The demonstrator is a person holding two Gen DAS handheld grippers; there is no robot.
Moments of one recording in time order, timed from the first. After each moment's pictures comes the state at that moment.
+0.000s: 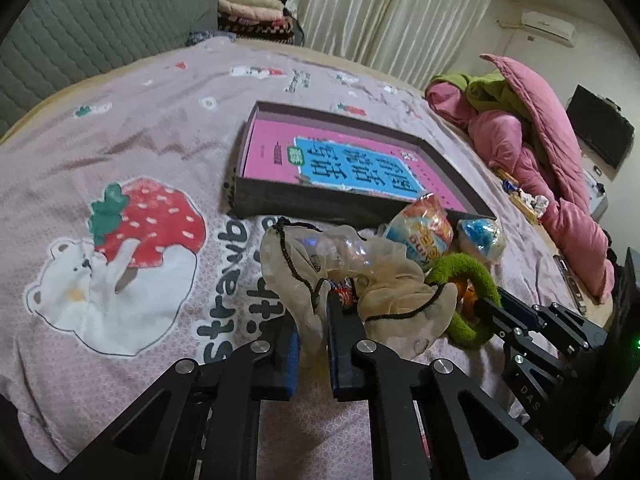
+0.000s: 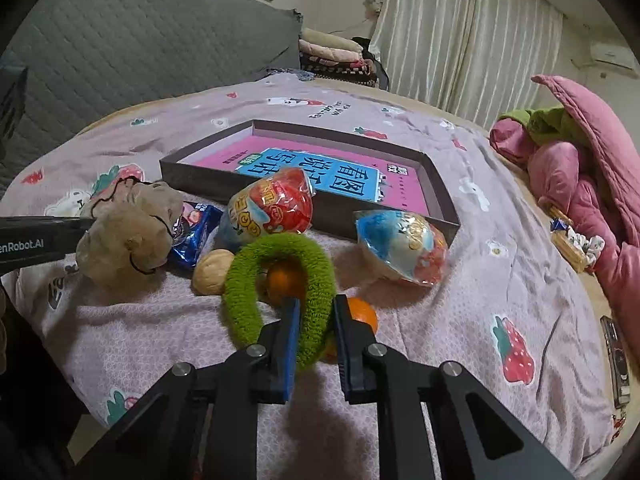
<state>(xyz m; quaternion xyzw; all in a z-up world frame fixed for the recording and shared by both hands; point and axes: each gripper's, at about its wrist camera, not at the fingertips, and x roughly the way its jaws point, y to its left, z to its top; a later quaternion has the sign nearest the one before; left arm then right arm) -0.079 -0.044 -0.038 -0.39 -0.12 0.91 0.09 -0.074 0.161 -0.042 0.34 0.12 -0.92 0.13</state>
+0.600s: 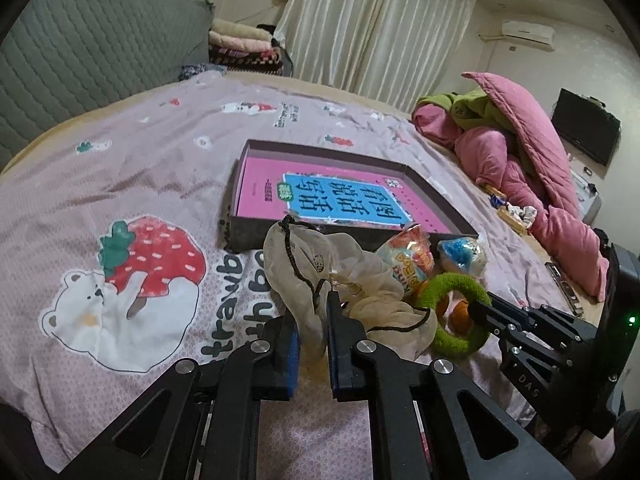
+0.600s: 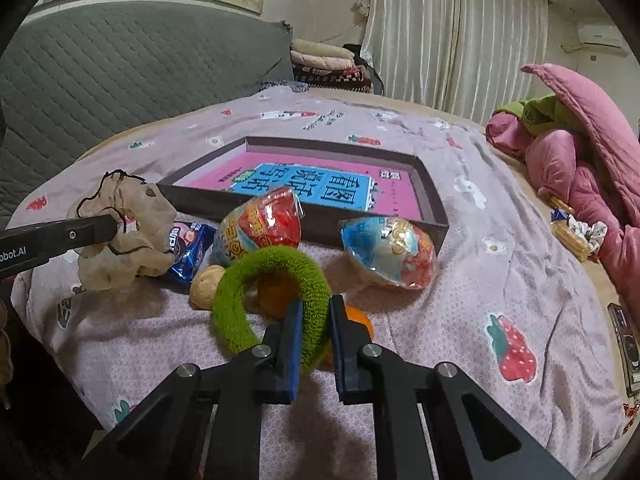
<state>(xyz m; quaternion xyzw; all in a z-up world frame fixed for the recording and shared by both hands) -0.063 -0.042 -0.019 -0.34 -0.10 0.93 0.10 -0.072 0.175 -0.035 0.33 0.09 -0.93 0.14</state>
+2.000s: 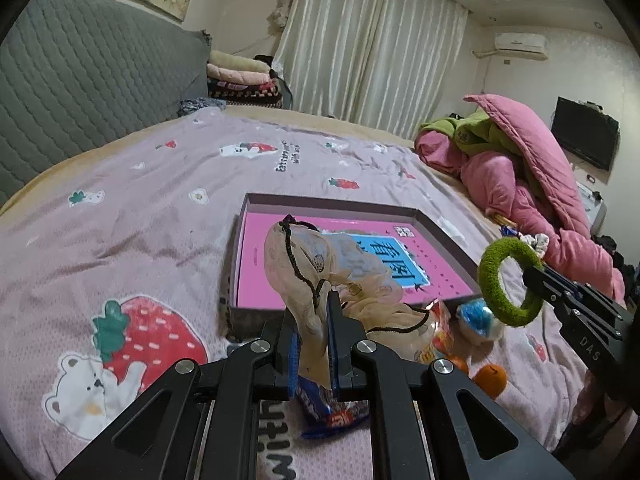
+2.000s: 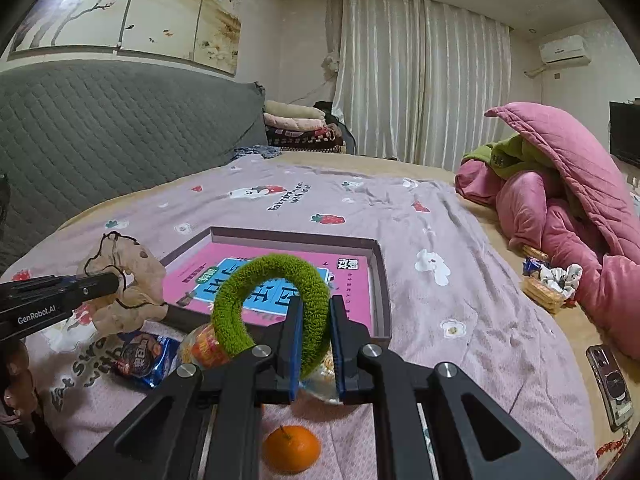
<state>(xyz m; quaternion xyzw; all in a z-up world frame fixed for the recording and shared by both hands) -0.116 -0.043 0.002 -0.29 -0.08 0.95 0.08 -0.103 0.201 0.020 0.22 0.05 -0.97 0.10</state>
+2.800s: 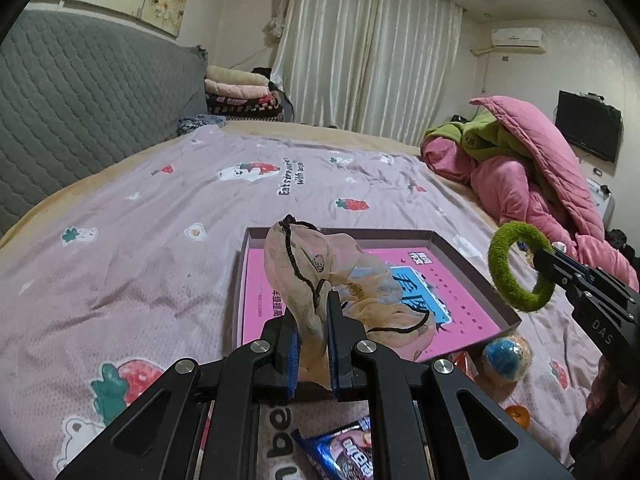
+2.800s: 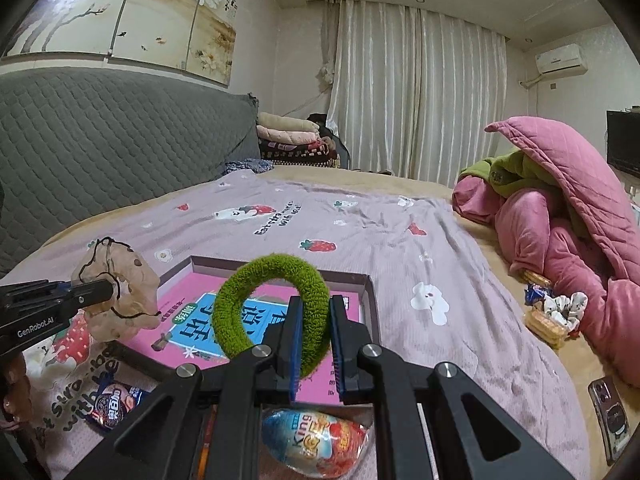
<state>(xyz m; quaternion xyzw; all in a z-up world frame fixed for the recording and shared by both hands) -0.162 -0.039 0.015 -0.27 -0.06 0.96 0.07 -0.149 0.198 0.034 0.20 0.05 -0.97 0.09</state>
